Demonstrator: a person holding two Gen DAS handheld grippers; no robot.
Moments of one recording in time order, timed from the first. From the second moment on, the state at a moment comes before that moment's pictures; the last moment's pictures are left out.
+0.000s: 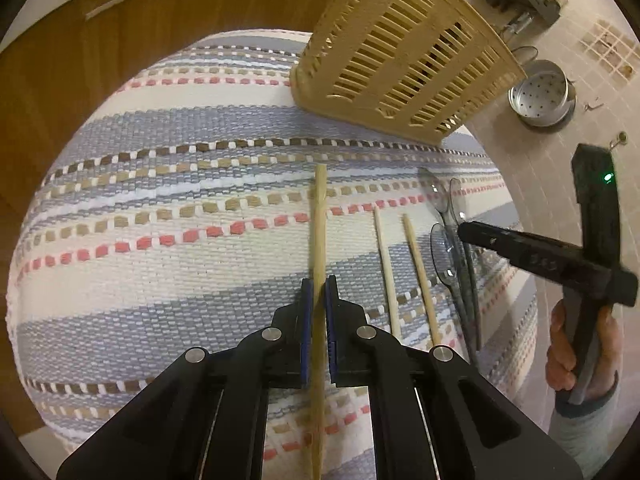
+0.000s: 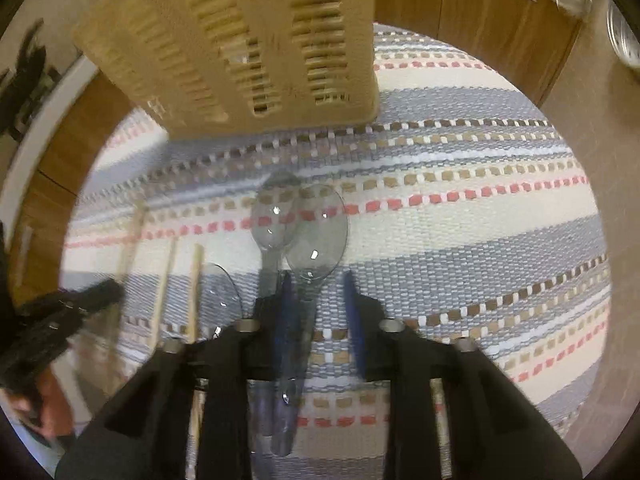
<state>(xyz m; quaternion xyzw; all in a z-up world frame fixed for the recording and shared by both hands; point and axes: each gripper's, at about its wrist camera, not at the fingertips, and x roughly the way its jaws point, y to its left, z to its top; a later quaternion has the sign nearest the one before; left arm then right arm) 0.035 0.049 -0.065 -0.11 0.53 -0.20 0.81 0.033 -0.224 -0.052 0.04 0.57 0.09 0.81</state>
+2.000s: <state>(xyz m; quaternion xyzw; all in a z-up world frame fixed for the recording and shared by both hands) 0.059 -0.020 0.156 -0.15 0.07 -0.22 0.96 0.028 -0.237 0.144 0.08 0.17 0.13 0.97</state>
